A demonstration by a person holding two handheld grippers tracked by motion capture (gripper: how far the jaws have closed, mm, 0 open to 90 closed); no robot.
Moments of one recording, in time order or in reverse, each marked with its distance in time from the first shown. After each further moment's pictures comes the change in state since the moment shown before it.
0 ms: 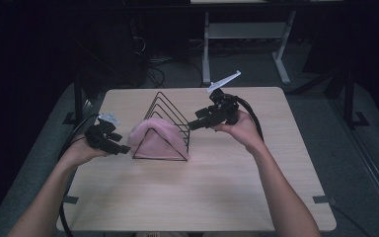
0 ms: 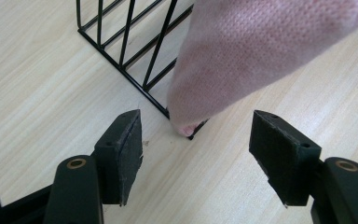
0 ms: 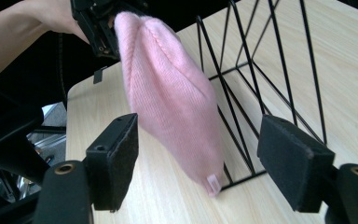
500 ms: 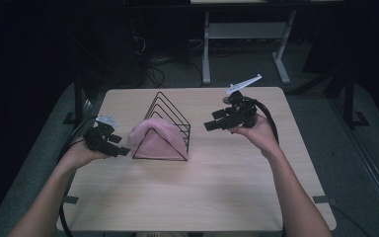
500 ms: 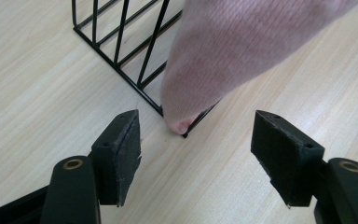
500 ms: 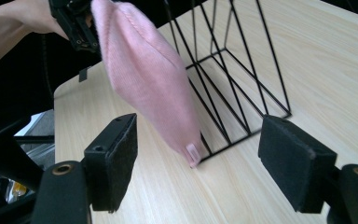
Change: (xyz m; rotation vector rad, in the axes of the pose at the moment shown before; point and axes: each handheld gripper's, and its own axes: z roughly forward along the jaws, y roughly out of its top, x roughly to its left) left arm -0.003 -0.008 0.001 -0.023 -0.008 -0.021; right arm -0.010 -0.030 -0.034 -0.032 -0.065 0.055
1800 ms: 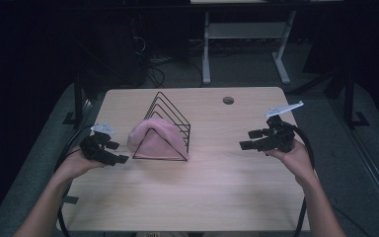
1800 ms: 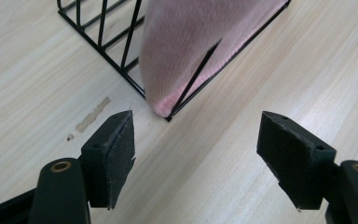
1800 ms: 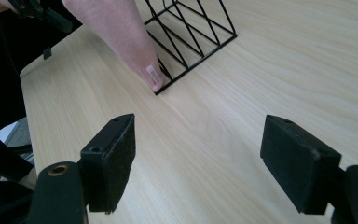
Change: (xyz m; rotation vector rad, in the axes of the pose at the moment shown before) left arm -0.011 -0.024 -0.001 -0.036 -0.016 -0.013; right arm -0.013 -0.099 -0.058 -0.008 -0.123 0.132
